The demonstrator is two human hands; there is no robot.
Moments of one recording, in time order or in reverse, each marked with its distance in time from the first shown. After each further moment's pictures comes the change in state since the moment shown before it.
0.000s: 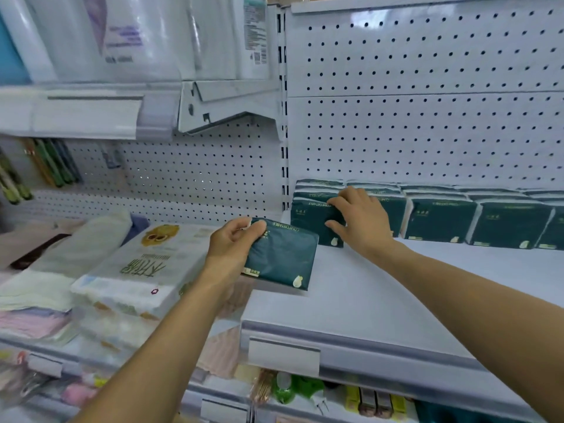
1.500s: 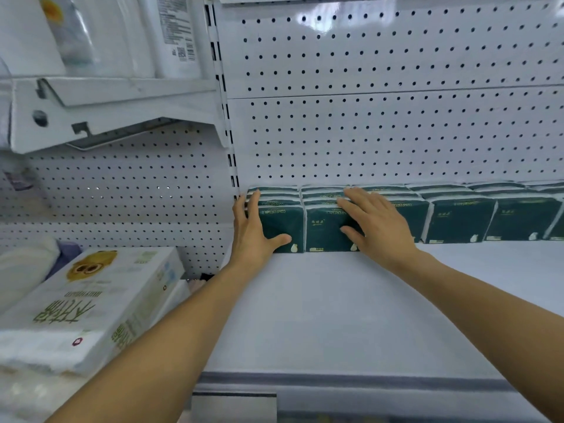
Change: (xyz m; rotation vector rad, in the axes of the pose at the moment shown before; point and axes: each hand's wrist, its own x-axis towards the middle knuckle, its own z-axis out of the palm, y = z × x) left_hand 0.083 -0.044 0.120 0.604 -0.210 0.466; right_hand -0.038 0.096 -0.017 -0.135 0.095 -0.027
